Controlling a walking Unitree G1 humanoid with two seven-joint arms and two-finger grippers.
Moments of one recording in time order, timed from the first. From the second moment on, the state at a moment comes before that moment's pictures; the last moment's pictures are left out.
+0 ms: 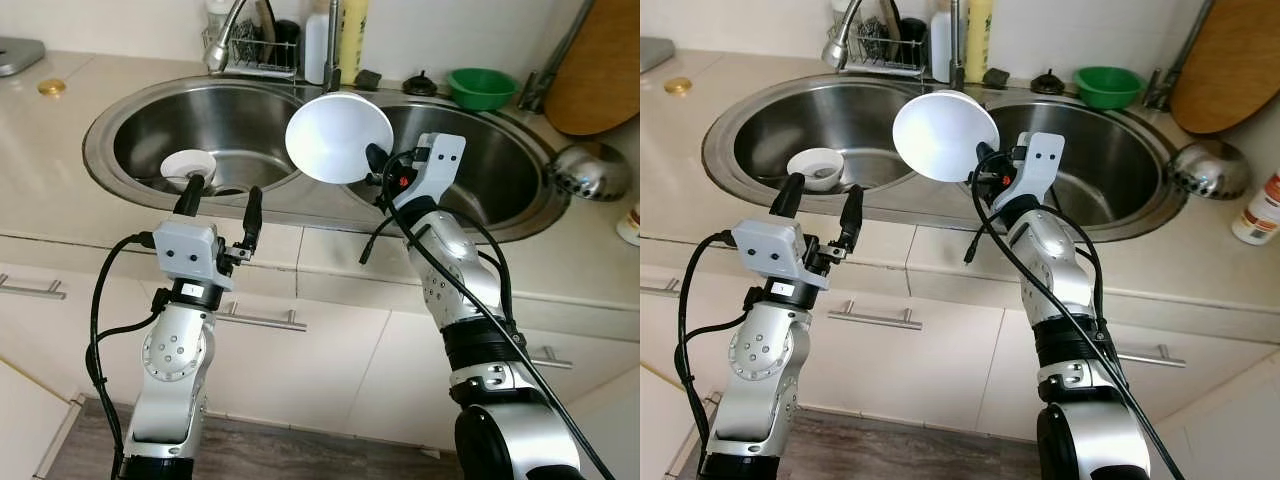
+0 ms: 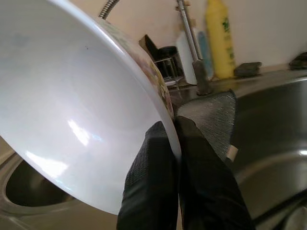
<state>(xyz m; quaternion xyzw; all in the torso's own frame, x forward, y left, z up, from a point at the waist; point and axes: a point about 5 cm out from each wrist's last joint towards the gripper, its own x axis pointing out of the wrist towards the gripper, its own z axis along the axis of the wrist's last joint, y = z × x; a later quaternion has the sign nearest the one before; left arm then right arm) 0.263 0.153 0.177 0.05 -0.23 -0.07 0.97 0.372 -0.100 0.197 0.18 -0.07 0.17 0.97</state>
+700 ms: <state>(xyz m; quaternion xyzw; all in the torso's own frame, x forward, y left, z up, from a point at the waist) 0.262 0.153 0.177 0.06 -0.23 -0.07 0.97 0.403 -0.143 0.174 -0.09 0.03 -0.03 1.00</state>
